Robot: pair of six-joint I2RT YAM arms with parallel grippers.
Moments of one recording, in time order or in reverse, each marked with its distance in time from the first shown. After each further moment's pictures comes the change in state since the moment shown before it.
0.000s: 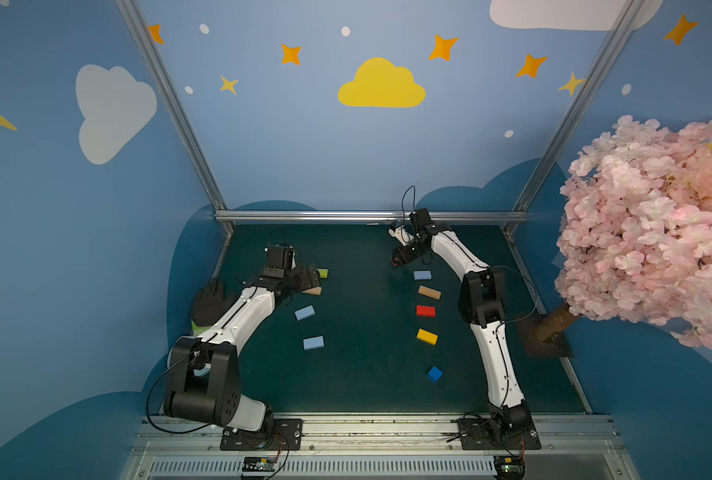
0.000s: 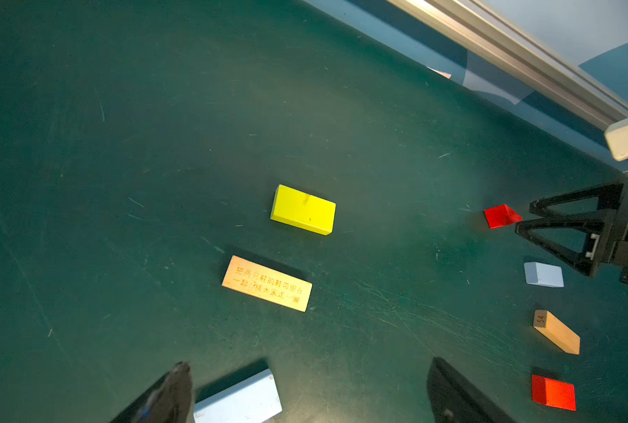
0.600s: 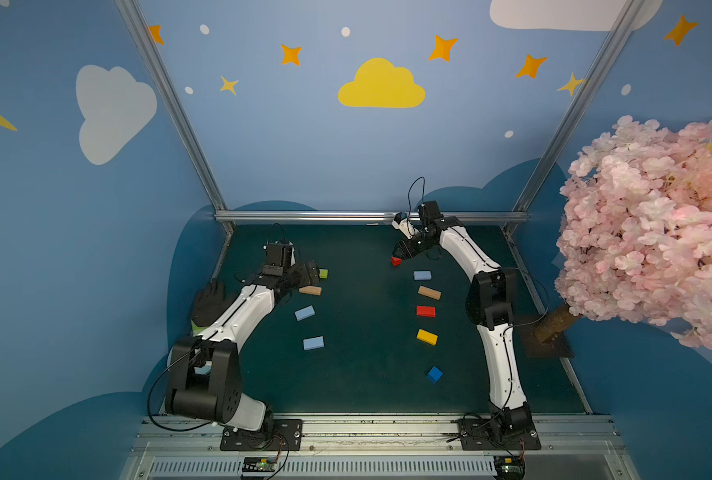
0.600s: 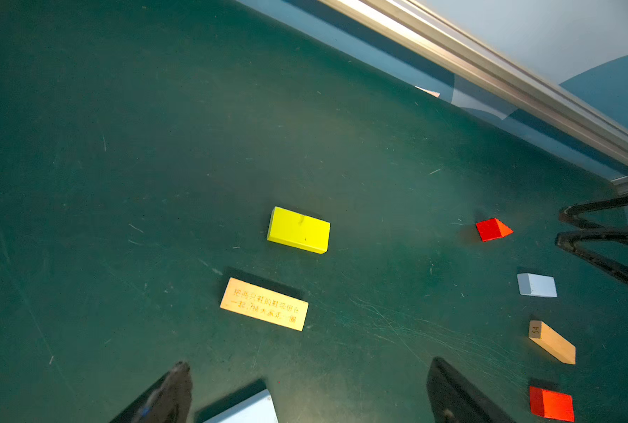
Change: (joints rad) left arm 0.005 0.012 0.018 0.023 0.004 0.010; right arm -0.027 -0.098 -0.028 -0.023 -0.155 0.006
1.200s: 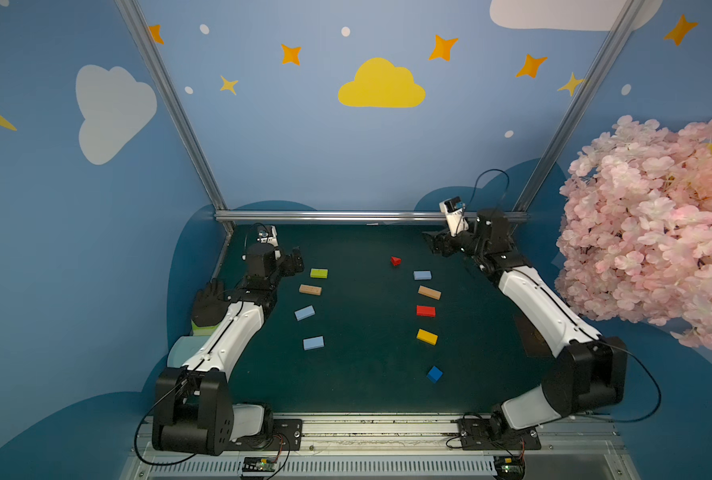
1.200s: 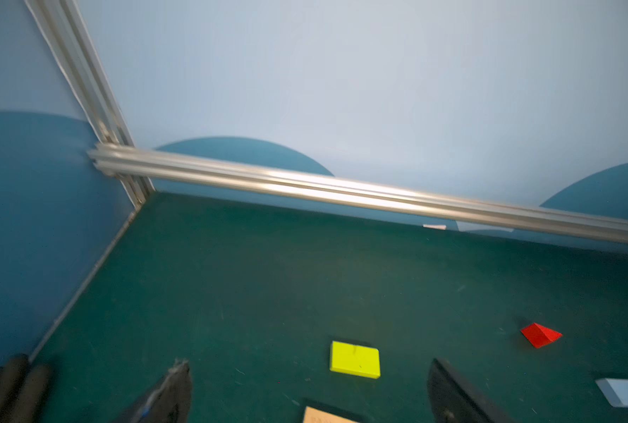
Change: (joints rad) left arm 0.050 -0.134 -0.106 0.331 -0.165 0.222; right arm -0.053 -0.809 -0.821 0.595 0.032 0.106
